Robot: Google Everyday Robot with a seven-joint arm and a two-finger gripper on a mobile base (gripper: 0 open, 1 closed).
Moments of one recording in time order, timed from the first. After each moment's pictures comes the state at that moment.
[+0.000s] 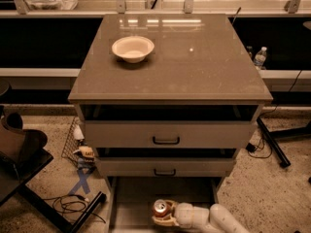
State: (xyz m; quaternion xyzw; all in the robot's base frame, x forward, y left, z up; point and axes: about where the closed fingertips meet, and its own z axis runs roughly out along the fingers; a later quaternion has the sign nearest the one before) arm 0.450 -0.019 0.284 -0.43 0.57 0.46 0.53
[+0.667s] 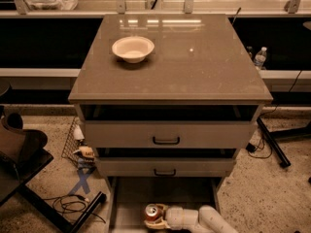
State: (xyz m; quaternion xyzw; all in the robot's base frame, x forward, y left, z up) arm 0.449 0.018 0.238 -0.43 0.56 0.48 0.52
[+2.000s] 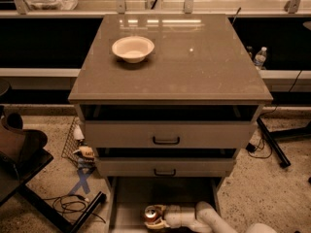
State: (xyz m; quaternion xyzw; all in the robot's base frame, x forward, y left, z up) arm 0.459 0.021 0.185 -0.48 0.54 0.48 0.50
